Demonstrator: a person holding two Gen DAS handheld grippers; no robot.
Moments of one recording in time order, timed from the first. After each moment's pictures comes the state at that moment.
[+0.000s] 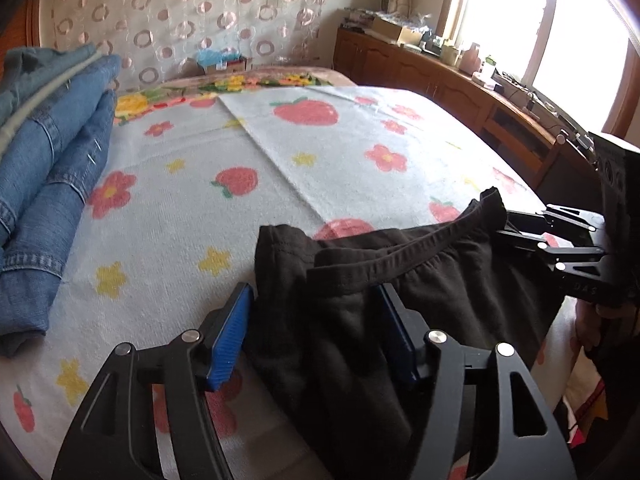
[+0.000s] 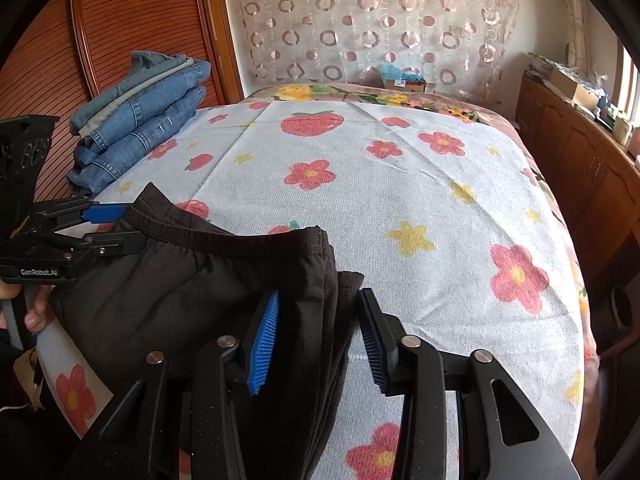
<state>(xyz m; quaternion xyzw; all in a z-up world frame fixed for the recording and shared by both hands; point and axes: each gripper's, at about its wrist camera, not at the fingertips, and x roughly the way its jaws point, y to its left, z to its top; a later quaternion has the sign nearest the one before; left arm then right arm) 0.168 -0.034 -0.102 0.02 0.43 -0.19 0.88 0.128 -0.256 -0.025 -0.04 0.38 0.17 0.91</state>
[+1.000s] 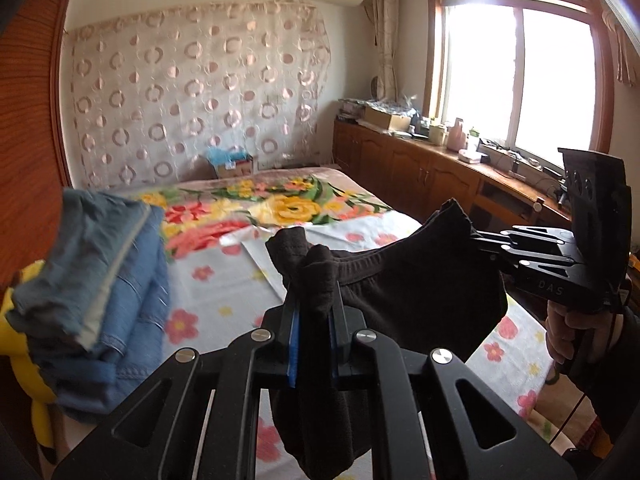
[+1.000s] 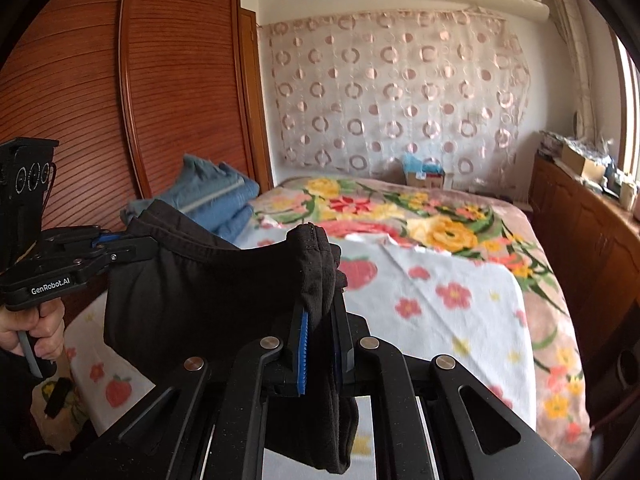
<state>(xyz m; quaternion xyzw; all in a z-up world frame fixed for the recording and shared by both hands) 0.136 -0.008 0.025 0.03 0.26 -0.19 0.95 0.106 -0.239 0.070 -0.04 0.22 0.21 0.95</state>
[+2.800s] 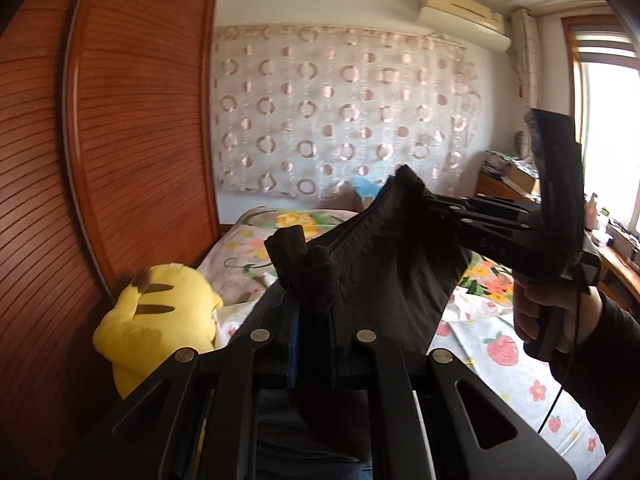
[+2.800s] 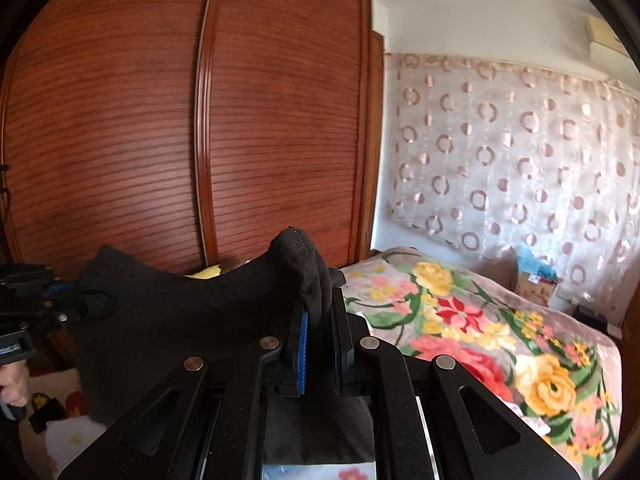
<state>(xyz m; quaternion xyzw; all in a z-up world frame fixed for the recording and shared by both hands) 0.206 0.181 0.060 -0.04 0.22 0.06 0.97 0.395 -0.108 0.060 -0.12 0.13 0.40 0.90</state>
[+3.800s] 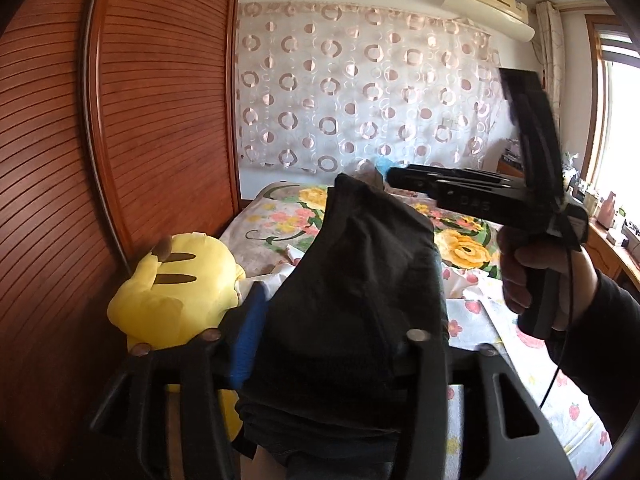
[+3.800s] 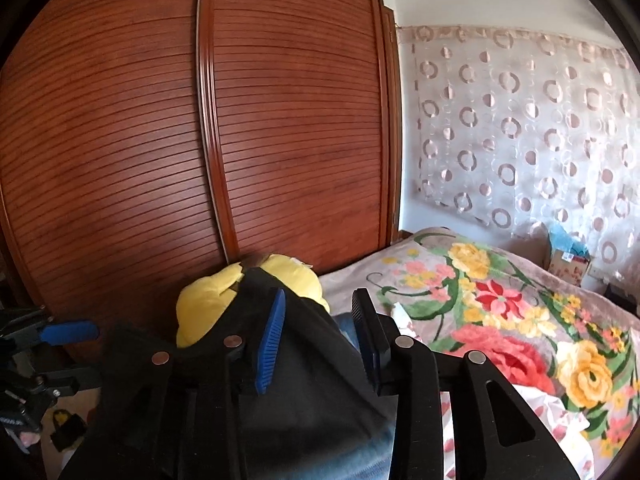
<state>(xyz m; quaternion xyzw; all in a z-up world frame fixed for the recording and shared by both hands) 0.203 0.202 0.040 -0.05 0.26 0.09 0.96 0.439 -0.099 0.070 -0.09 0.18 0.44 0.87</state>
